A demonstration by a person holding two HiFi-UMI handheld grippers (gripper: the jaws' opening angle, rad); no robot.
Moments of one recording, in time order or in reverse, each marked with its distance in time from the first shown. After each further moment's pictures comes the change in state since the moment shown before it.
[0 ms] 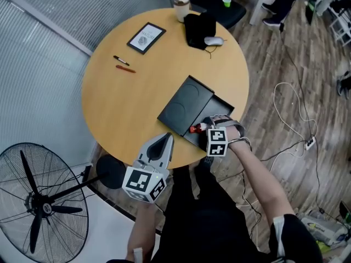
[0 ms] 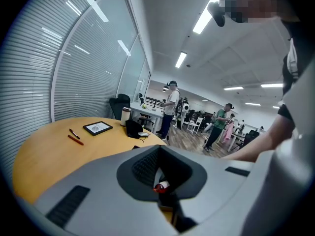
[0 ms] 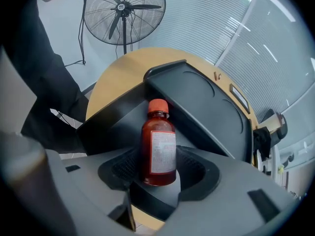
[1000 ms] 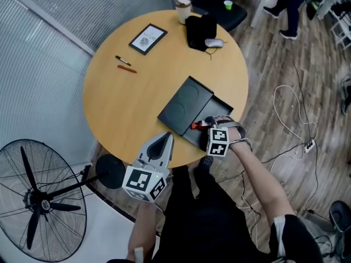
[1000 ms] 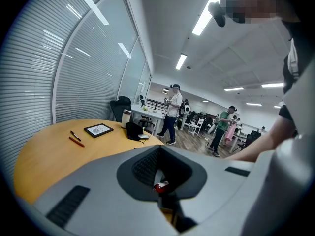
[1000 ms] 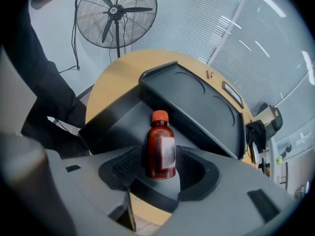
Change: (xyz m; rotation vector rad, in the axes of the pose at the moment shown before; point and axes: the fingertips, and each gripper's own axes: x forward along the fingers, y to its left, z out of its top) left arm -0.003 -0.007 0.006 0.001 -0.025 0.018; right arm -0.009 -0.005 -0.007 0.069 -0.013 -0.034
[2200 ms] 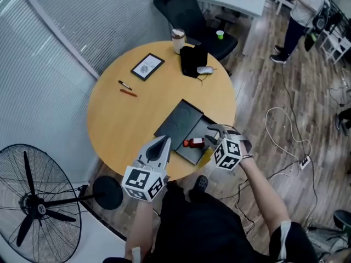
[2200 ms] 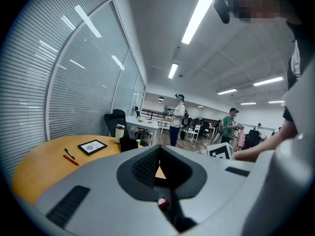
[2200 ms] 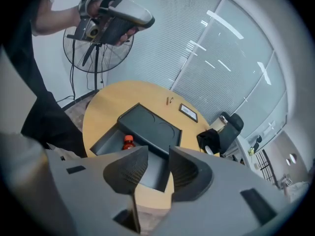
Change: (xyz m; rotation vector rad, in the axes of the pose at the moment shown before) left arm 0.002 -0.028 0.050 0.084 -0.119 -0.032; right arm -0.145 -0.063 0.009 0.157 -0.232 -0.310
